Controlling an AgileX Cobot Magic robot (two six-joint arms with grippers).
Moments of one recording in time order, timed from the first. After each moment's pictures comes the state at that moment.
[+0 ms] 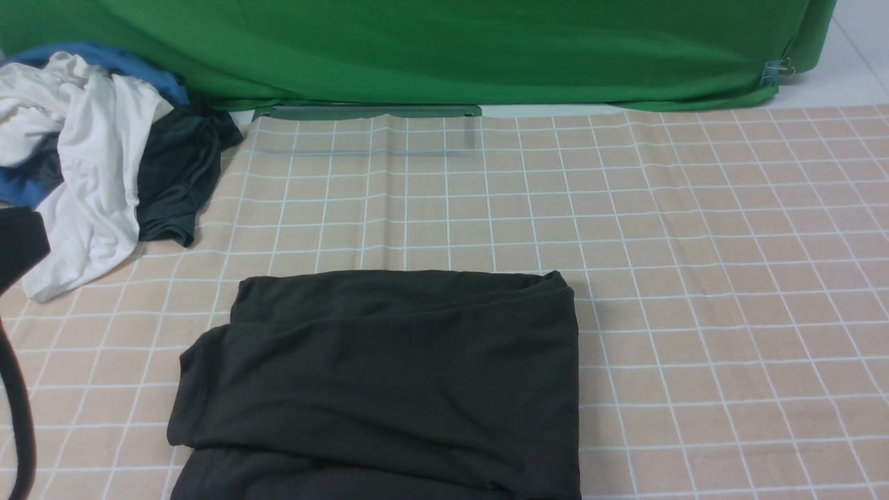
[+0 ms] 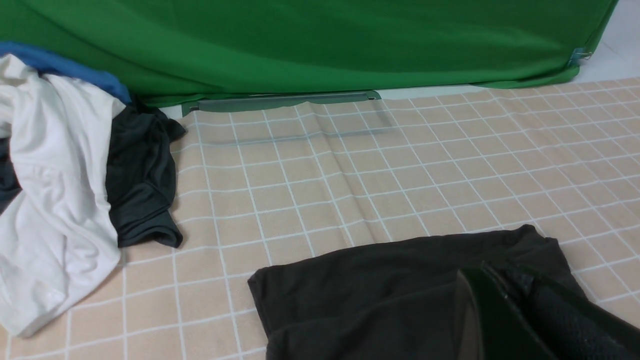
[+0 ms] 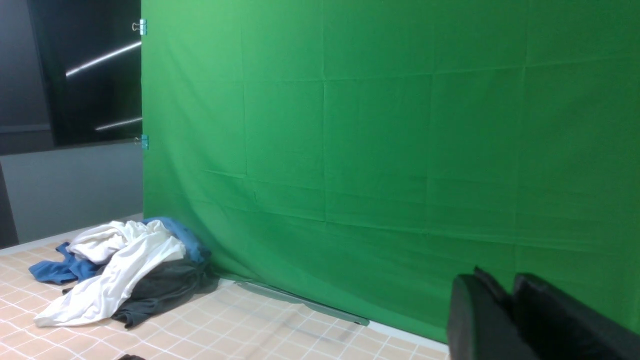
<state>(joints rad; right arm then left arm) 0.79 0.00 -0.50 -0.74 0.46 0.60 -0.15 0.54 -0.79 -0.25 0.73 0.18</state>
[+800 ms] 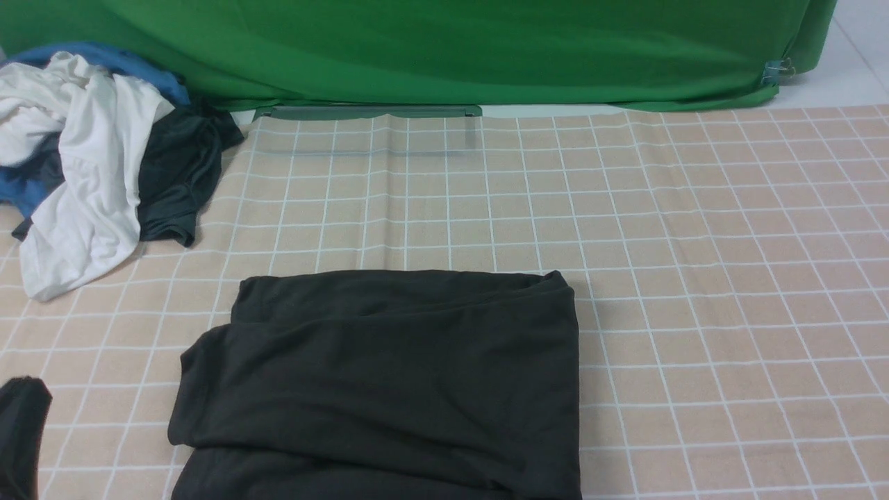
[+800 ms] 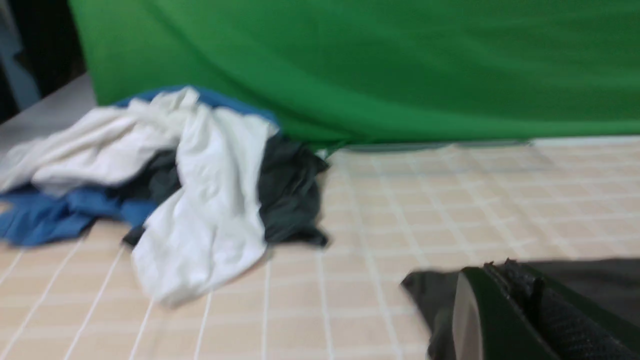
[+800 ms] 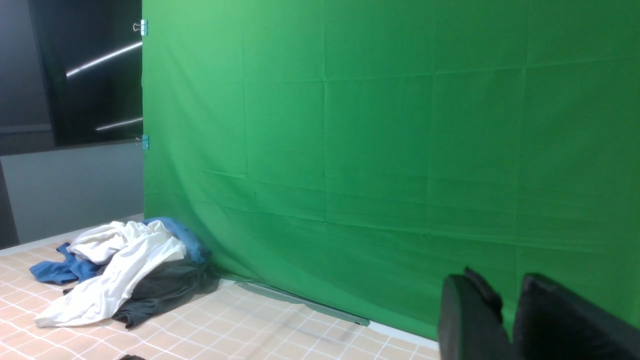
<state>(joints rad) 0.79 0.00 -0.50 -0.74 0.46 0.60 -0.01 0.05 0.00 -0.17 0.14 0.21</state>
